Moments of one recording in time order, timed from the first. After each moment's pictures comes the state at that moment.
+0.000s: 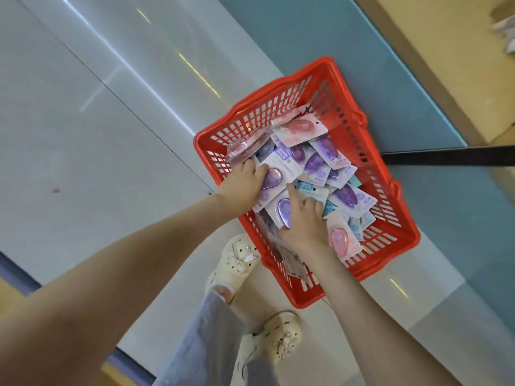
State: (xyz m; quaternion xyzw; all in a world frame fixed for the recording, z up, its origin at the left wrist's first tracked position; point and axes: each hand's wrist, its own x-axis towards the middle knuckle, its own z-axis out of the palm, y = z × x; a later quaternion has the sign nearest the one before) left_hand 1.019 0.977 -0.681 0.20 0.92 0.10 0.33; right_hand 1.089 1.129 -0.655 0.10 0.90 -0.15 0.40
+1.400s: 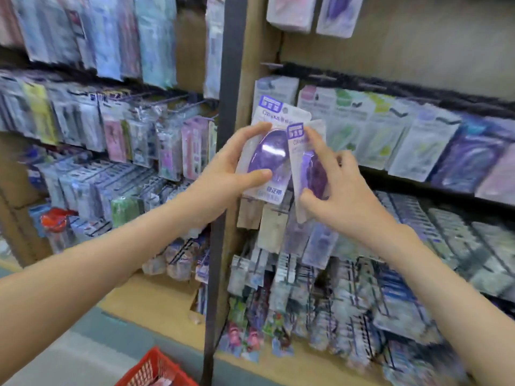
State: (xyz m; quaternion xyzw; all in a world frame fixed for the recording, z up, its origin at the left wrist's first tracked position) left_hand 1.115 1.250 0.262 0.48 0.55 0.67 0.08; right_hand 1.237 1.424 0.280 -0.02 0.94 -0.19 -0.29
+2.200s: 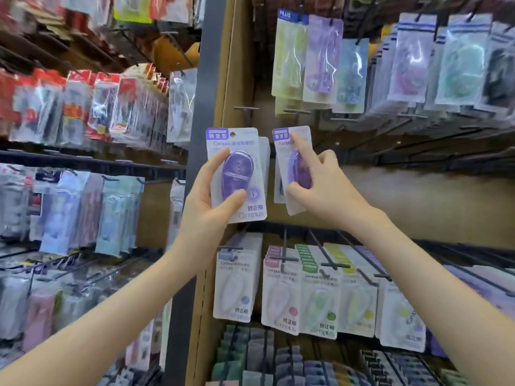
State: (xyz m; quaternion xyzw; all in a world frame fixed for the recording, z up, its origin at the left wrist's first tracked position) left_hand 1.034 1.318 0.429 0.53 0.39 0.74 -0.14; right_hand 1.135 1.483 0.499 0.01 0.90 -0.08 -0.43
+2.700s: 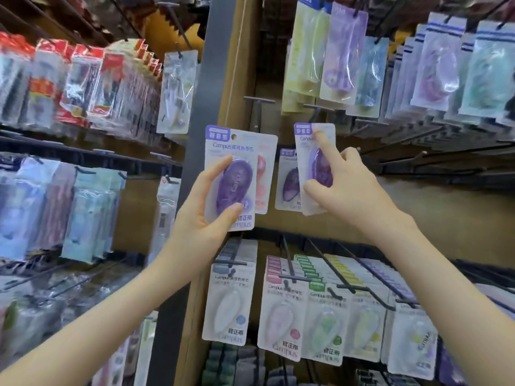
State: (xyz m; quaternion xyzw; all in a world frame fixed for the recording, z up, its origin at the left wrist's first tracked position) left_hand 0.991 1.321 0.422 0.54 0.47 0.64 -0.26; right_hand 1.123 1.493 0.514 0.10 0.88 0.04 -0.46
